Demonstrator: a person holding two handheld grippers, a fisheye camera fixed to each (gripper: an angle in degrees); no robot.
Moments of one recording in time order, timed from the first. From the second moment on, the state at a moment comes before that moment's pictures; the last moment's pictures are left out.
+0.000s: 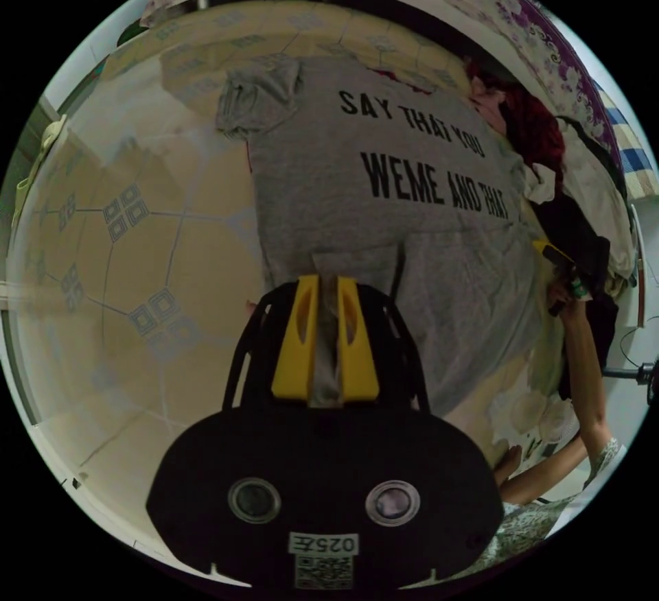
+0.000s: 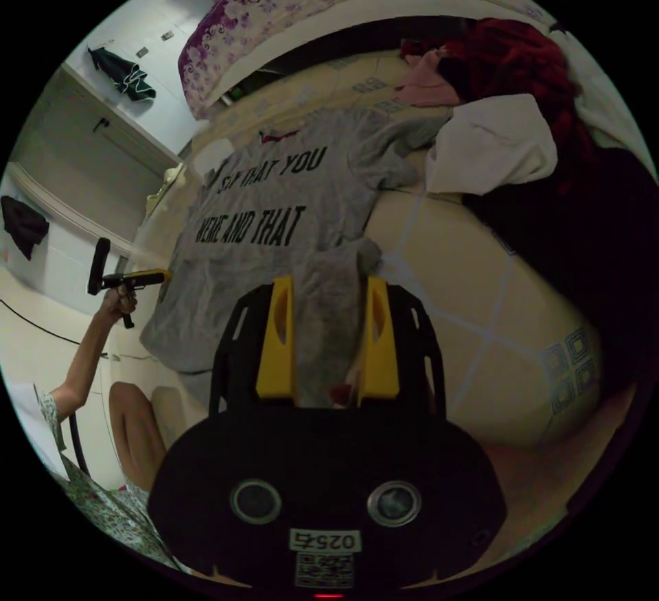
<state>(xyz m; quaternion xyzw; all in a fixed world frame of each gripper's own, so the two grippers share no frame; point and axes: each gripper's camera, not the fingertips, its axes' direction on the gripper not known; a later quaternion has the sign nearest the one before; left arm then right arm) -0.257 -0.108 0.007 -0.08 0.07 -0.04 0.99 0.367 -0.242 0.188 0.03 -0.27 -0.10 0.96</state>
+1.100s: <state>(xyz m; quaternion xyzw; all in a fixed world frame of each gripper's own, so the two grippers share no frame) -0.251 -0.059 -0.119 0.09 0.04 -0.03 0.99 0.332 -0.254 0.080 0.14 -0.20 -0.17 0.95</state>
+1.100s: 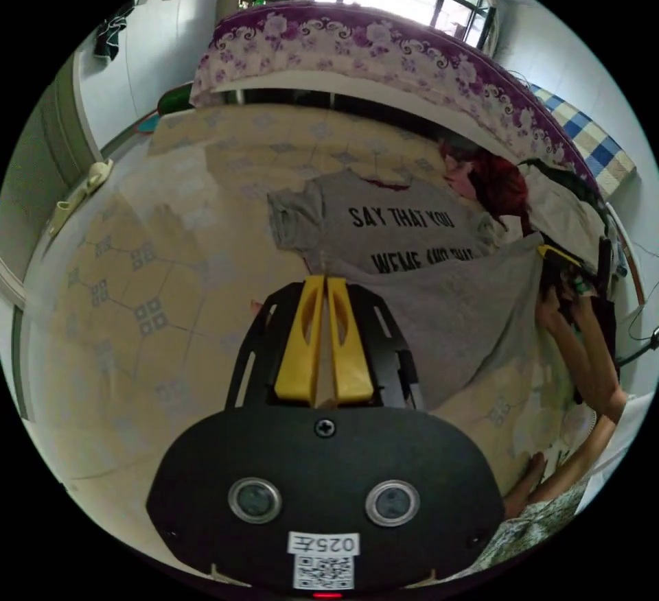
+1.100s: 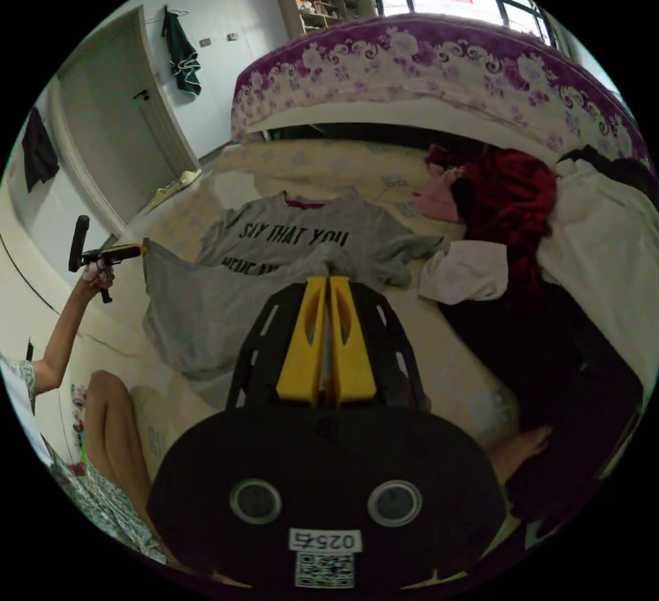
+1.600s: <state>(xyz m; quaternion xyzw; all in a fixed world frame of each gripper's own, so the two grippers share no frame) -0.288 0.071 -0.078 0.02 0.22 -0.03 0.98 0.404 -0.155 0.162 0.01 -0.31 -0.10 0.95</state>
